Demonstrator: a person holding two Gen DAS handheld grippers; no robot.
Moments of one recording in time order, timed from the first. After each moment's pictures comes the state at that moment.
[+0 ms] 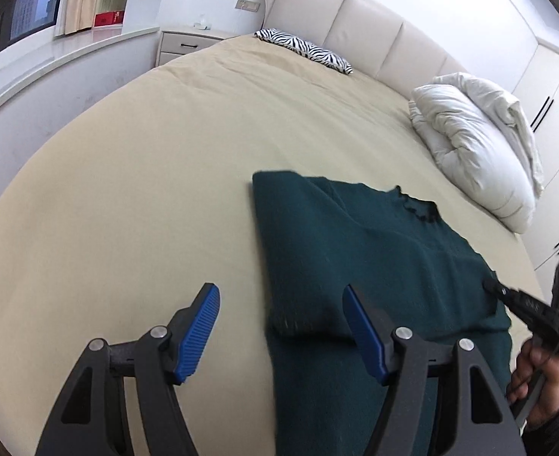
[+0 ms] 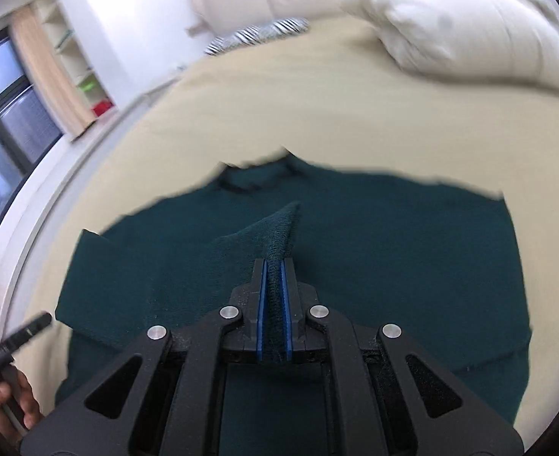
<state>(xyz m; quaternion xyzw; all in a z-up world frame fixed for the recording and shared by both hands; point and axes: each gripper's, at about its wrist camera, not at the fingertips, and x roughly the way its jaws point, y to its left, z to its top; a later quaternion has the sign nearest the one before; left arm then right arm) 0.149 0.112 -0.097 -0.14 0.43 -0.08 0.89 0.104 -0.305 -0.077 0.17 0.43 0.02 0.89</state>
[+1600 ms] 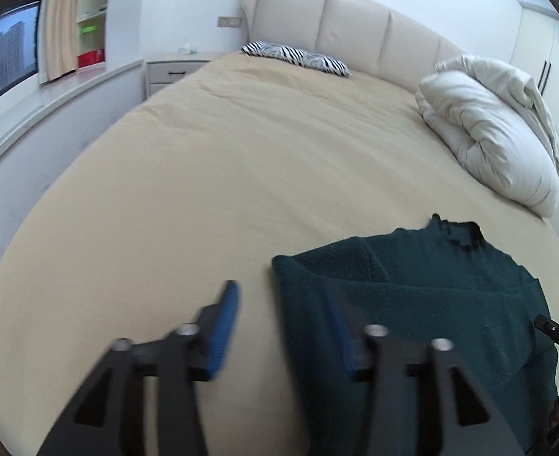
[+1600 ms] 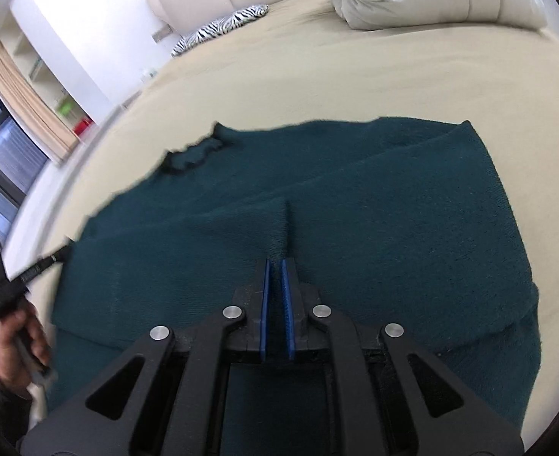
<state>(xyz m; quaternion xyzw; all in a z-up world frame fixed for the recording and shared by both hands) 0.223 0.105 -0.099 -0.07 0.40 -0.07 0.91 0.089 -0.347 -0.108 0.22 0.43 0.00 0.87</state>
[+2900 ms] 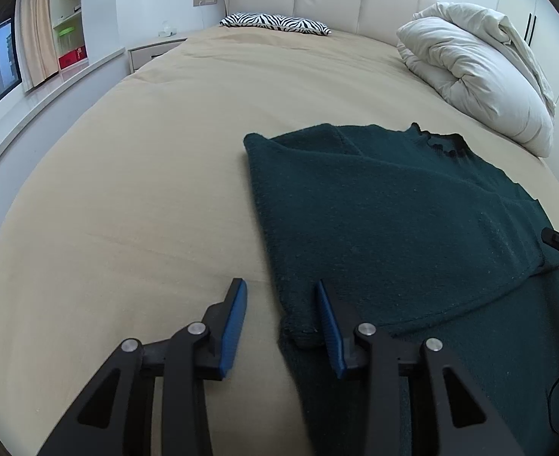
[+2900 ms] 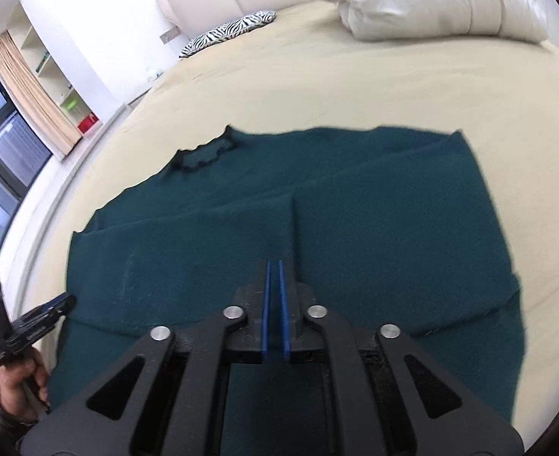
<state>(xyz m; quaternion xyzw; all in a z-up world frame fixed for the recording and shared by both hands) 0.164 0.084 -0.135 0.00 0.46 -0.09 0.89 0.084 -0.342 -0.107 0.19 0.44 0.00 0.88</state>
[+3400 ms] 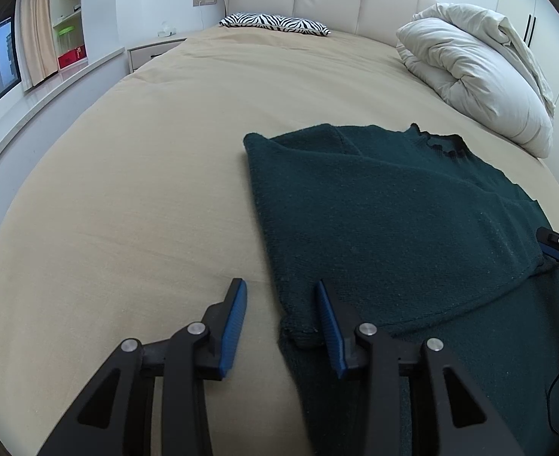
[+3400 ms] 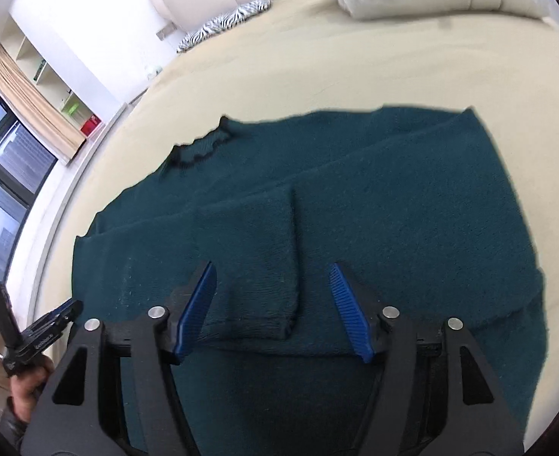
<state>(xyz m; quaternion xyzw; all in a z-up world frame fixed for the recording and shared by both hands) 0.164 0.084 -0.135 -0.01 0.46 -0.09 0.88 0.097 -0.341 -0.122 0.21 0.45 0.01 0.87</state>
